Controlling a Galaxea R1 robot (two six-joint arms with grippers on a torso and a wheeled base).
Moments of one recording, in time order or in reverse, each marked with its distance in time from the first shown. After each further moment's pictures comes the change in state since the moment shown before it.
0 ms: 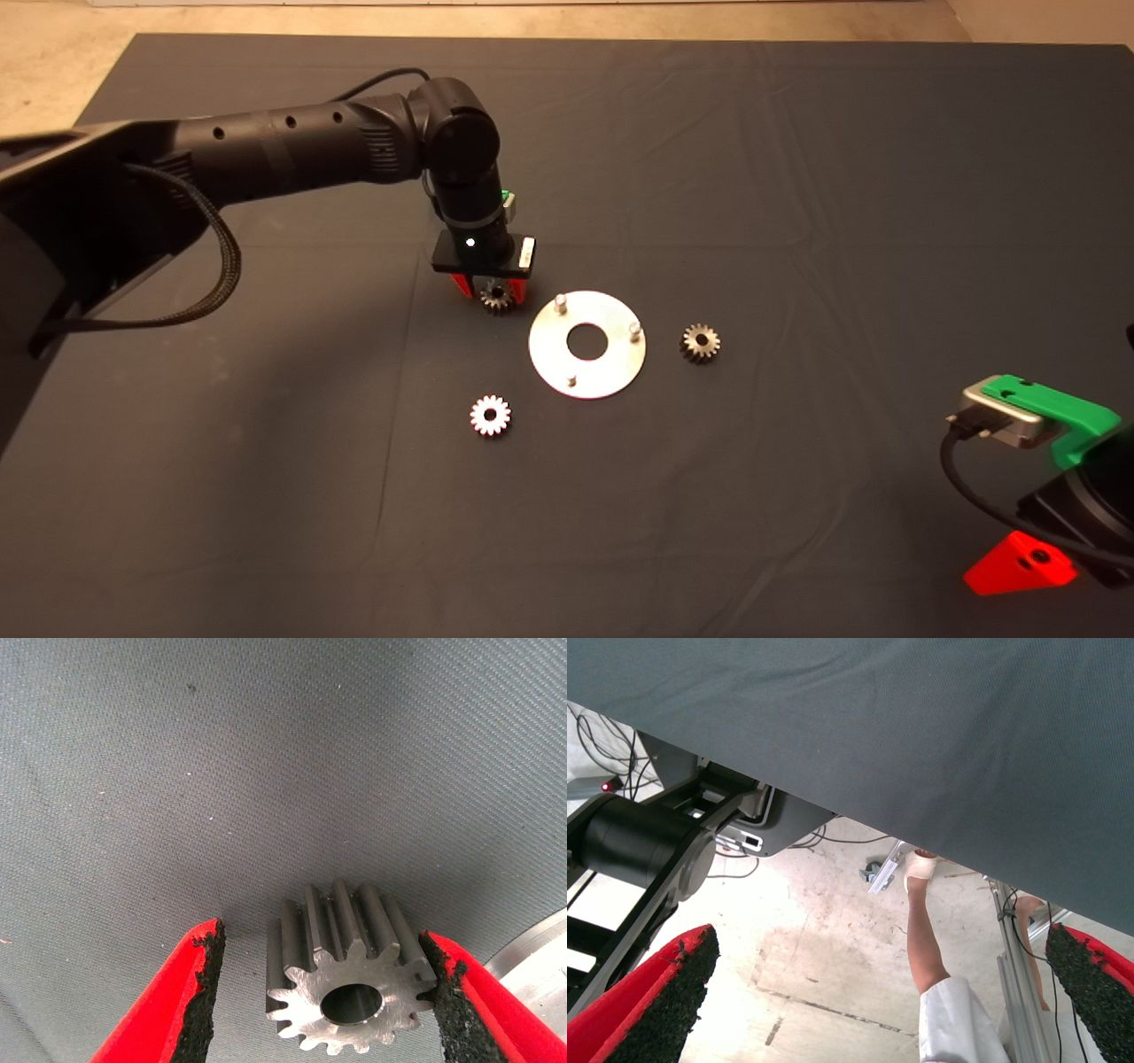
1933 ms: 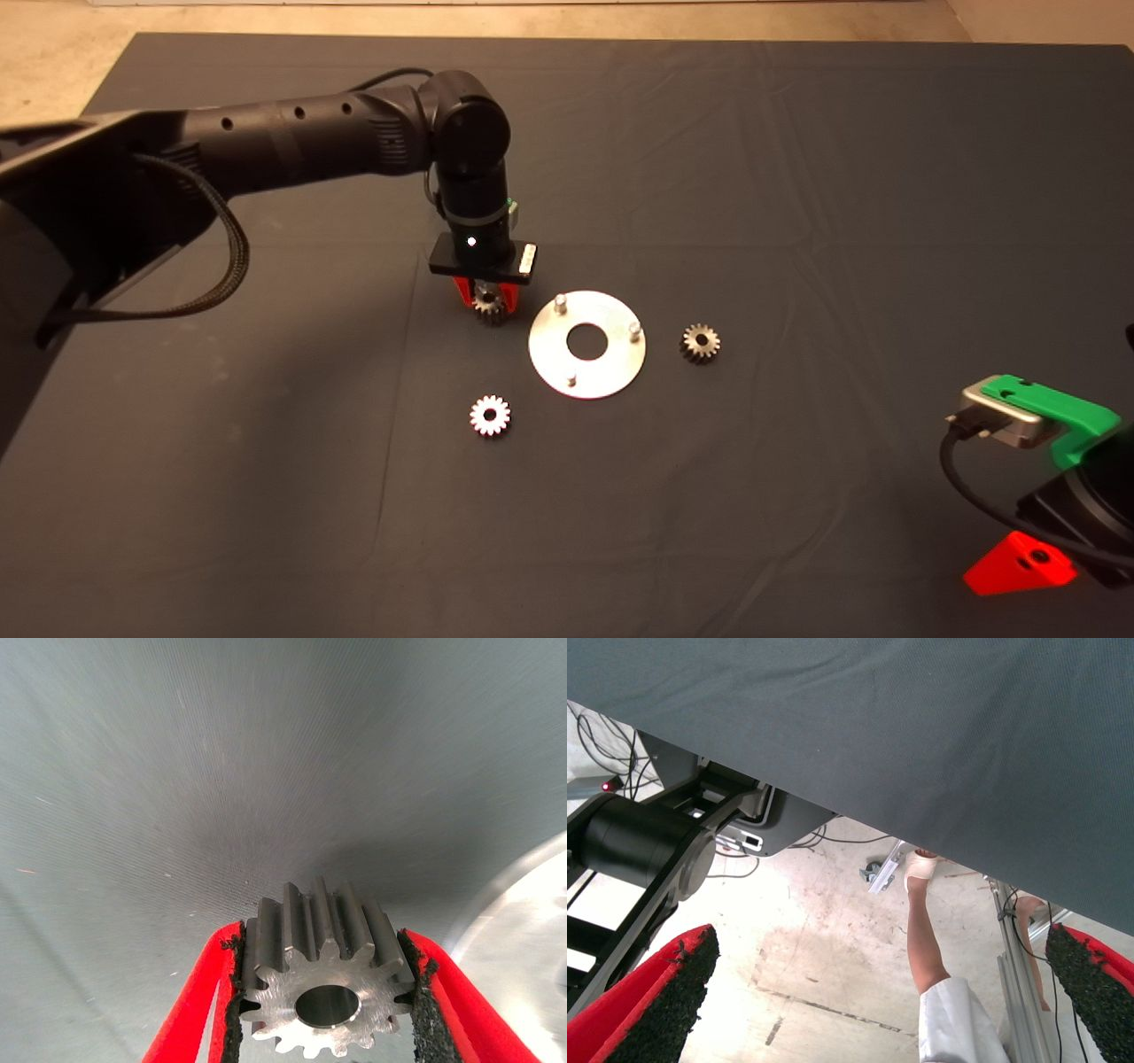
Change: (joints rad) left arm -0.038 0.027 -0.003 -0.074 0.096 0.017; right arm 0.000 0.001 0.000 0.000 0.000 0.000
